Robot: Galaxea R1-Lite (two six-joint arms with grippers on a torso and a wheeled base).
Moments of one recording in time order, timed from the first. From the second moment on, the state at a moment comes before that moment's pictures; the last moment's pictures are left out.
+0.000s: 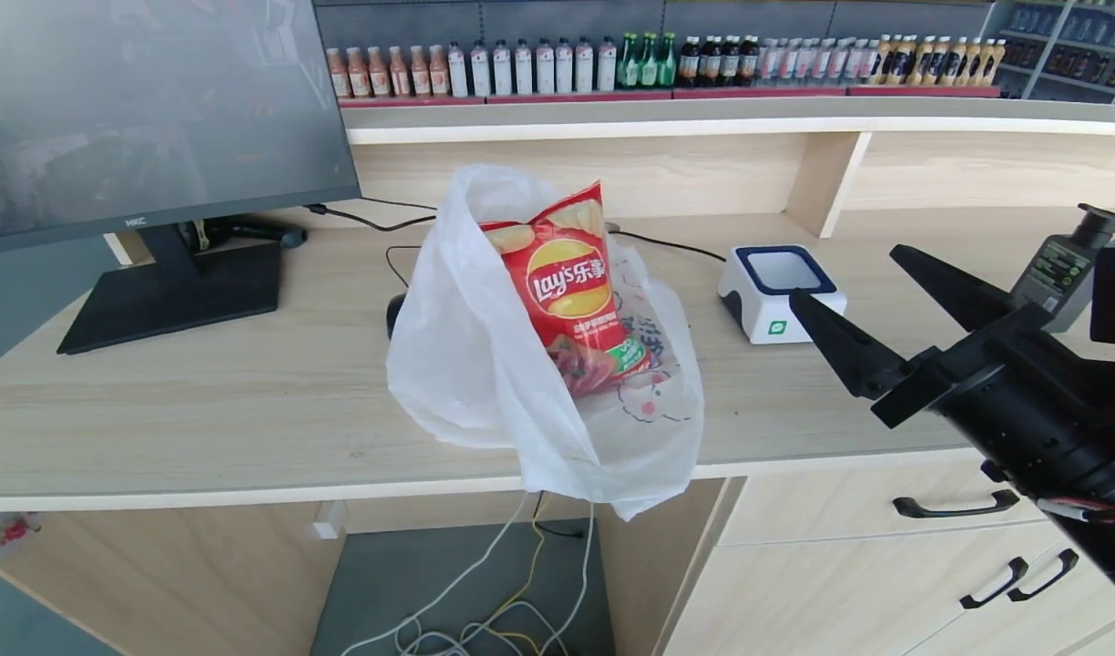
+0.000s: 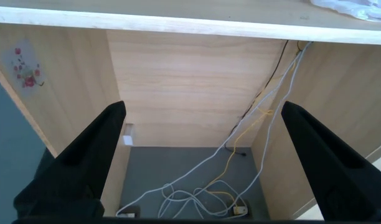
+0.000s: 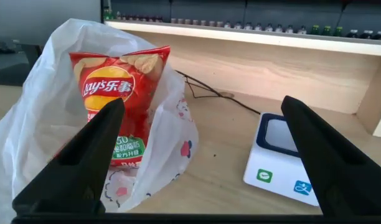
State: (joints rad) left arm 0.00 0.00 0.00 0.00 0.00 0.00; right arm 0.46 1.54 -0.36 -1.57 0.03 -0.13
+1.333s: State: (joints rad) left arm 0.00 0.00 0.00 0.00 0.00 0.00; right arm 0.46 1.57 -0.36 -1.57 0.02 -0.13
